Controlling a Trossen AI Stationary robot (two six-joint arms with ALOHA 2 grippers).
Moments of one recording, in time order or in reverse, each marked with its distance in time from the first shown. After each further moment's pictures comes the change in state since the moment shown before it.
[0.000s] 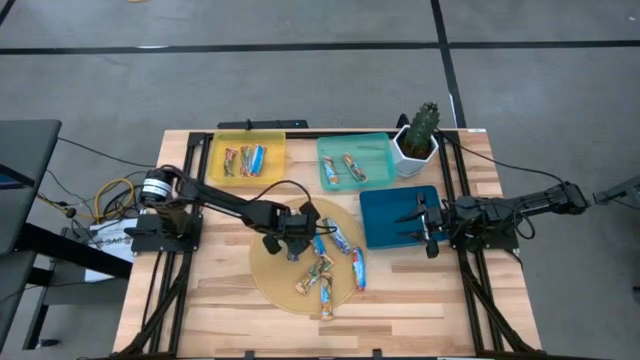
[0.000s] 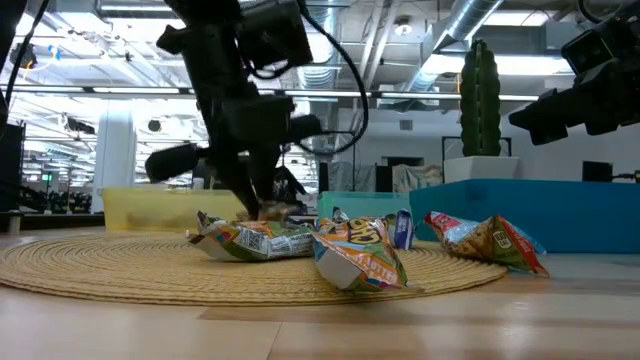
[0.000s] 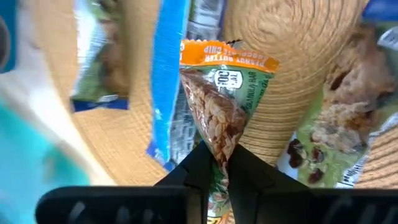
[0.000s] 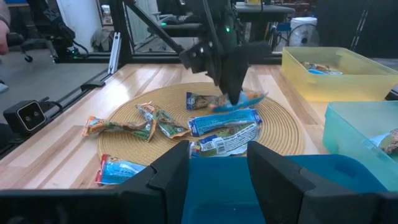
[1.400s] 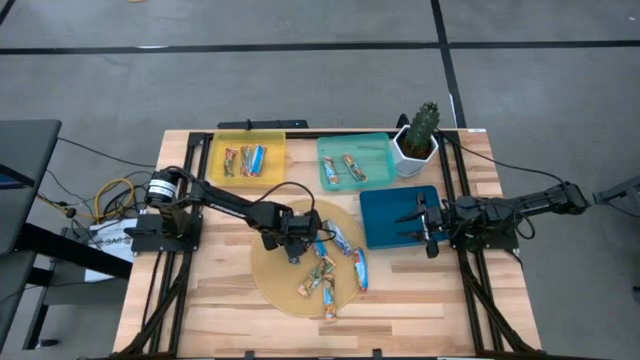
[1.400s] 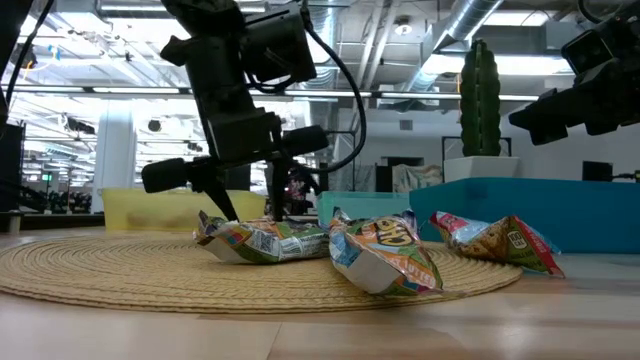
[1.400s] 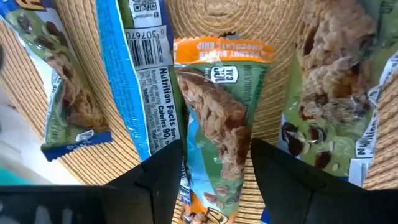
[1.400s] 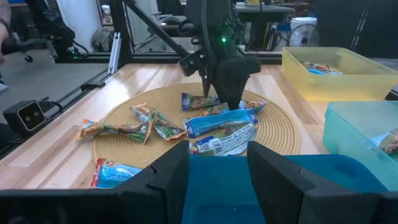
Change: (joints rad) left arm 0.010 0.047 0.001 0.004 0.048 0.259; right arm 0.000 0.000 0.000 0.000 0.000 0.000
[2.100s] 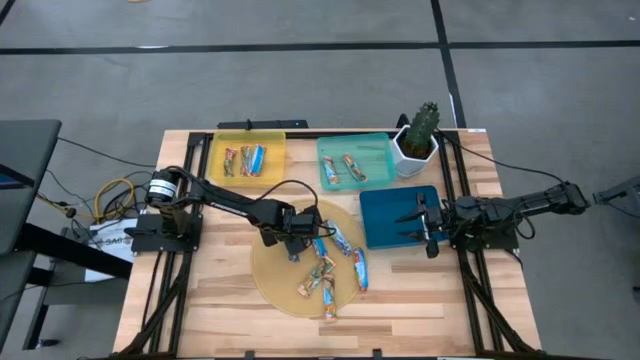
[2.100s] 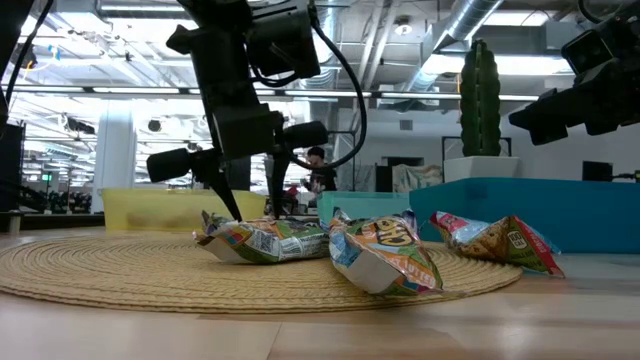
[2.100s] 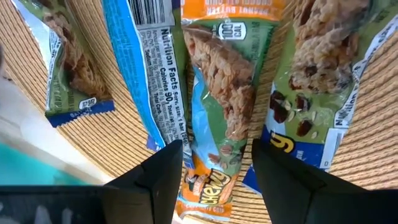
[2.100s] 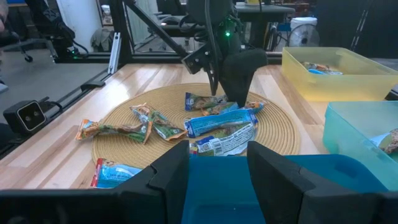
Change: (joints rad) left arm 0.003 0.002 0.060 -0.113 -0.062 -0.007; right arm 0.000 0.000 0.000 0.000 0.000 0.000
